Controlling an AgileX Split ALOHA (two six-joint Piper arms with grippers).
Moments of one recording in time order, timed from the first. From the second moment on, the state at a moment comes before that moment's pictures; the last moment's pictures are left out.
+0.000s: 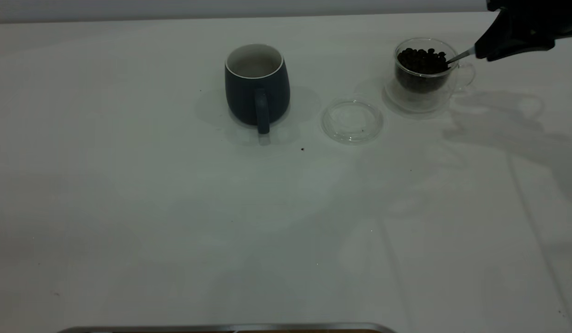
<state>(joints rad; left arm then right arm) -0.01 -0.02 -0.48 -0.08 1.13 0.06 -0.05 2.14 -1.16 1.14 0.46 -1.06</state>
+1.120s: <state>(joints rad) -0.01 -0.02 -0.48 -0.08 1.13 0.06 -0.30 2.33 -1.17 1.57 0.95 -1.22</state>
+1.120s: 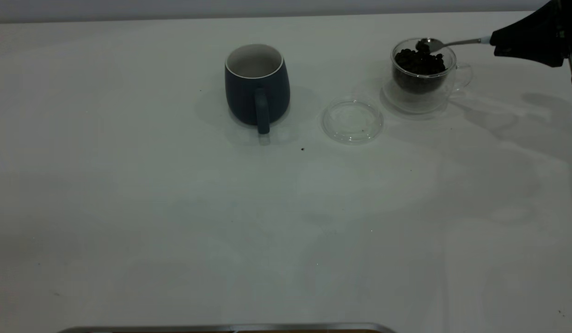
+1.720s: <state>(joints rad) -0.01 -0.02 -0.48 -0.08 1.13 0.06 -0.33 2.33 -1.17 1.56 1.13 -1.20</state>
